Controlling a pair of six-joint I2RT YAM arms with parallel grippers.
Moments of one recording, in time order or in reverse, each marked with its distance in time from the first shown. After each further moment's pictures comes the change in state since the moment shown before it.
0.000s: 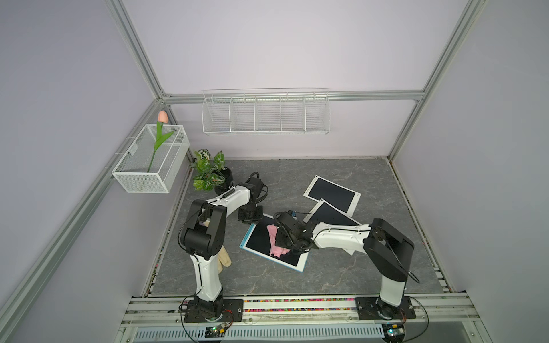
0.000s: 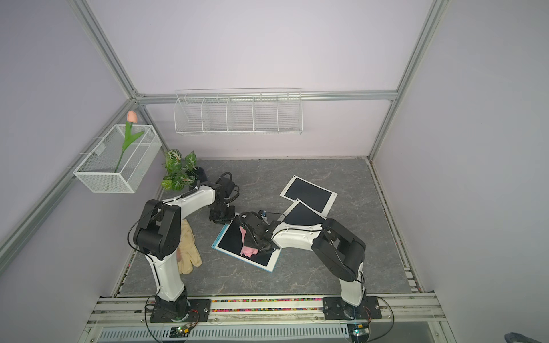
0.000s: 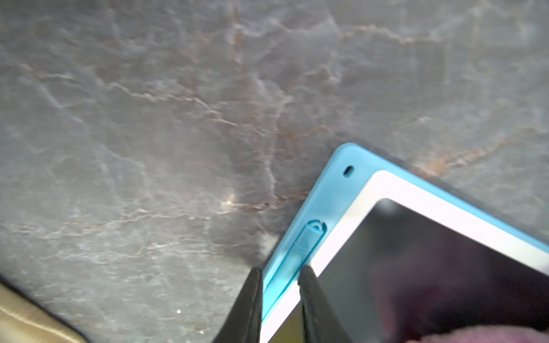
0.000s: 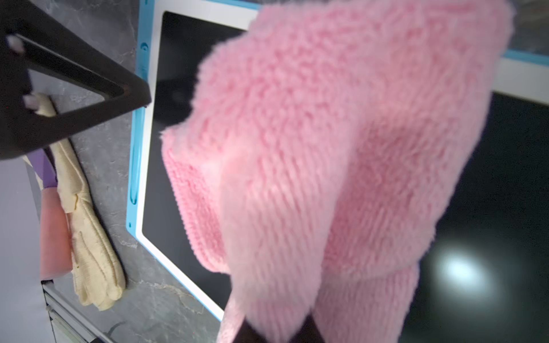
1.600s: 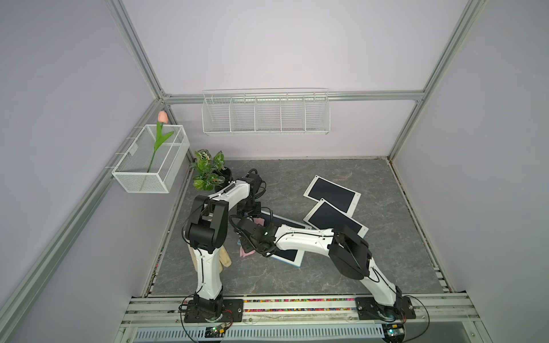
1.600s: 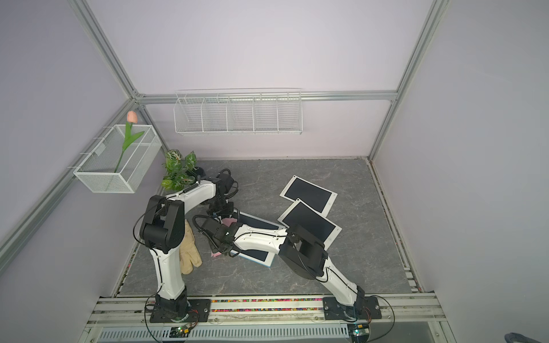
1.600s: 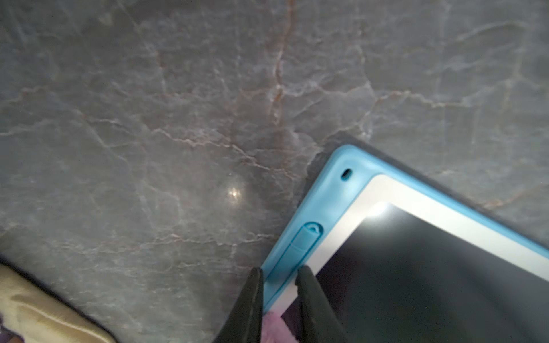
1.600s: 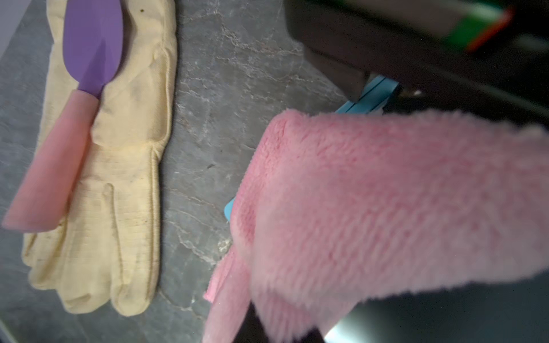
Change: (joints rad) left arm 0.021 0.090 0.131 -0.091 -0.003 0.006; right arm 0.143 0.379 0.597 -0.169 0.150 -0.537
